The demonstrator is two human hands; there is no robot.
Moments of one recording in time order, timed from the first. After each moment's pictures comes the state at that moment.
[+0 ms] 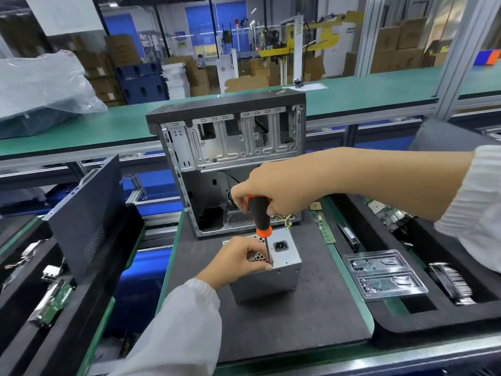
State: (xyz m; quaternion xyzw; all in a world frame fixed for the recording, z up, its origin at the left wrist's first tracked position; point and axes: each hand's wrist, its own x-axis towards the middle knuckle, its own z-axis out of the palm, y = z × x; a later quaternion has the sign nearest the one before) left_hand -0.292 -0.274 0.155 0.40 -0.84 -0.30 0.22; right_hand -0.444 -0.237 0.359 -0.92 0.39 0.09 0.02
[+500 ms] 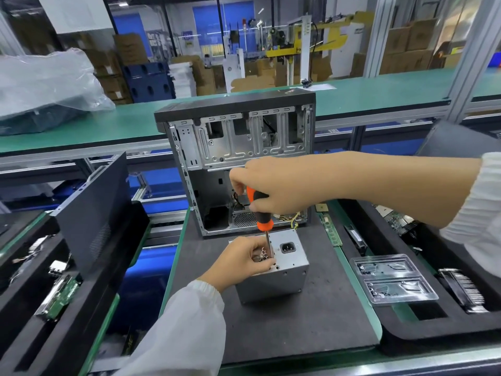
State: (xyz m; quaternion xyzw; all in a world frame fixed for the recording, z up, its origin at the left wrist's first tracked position) left_hand -0.288 -0.270 0.154 0.41 -0.83 -0.28 0.25; right_hand -0.433 -0.248 0.352 -0.92 0.39 0.04 0.01
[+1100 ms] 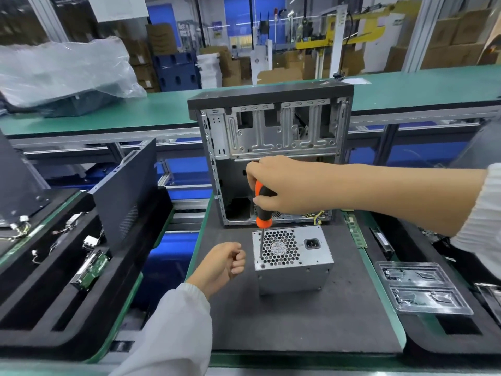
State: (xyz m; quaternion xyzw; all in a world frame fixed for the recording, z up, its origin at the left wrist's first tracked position) left_hand -0.225 -0.269 0.111 0.50 -0.29 -0.68 0.46; right_hand -0.404 -0.250 0.334 -0.92 0.39 -0.01 0.01
